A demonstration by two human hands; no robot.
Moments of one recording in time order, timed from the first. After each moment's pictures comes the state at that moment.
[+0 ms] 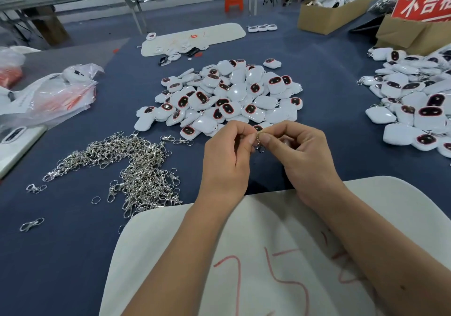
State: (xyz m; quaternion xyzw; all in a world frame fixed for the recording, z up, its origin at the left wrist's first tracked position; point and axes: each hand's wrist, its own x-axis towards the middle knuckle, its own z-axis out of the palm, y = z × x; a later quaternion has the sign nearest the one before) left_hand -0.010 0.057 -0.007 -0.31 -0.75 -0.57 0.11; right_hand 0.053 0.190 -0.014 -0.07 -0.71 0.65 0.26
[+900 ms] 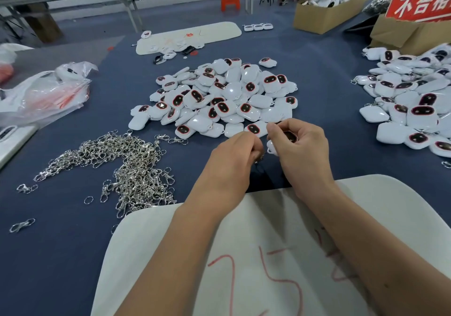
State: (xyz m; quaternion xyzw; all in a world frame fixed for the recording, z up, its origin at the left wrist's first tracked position) left_hand -0.004 0.053 -0.005 -0.39 -0.83 -0.39 0.03; right_hand 0.045 0.194 -0.016 -0.22 -0.75 0.55 0.31
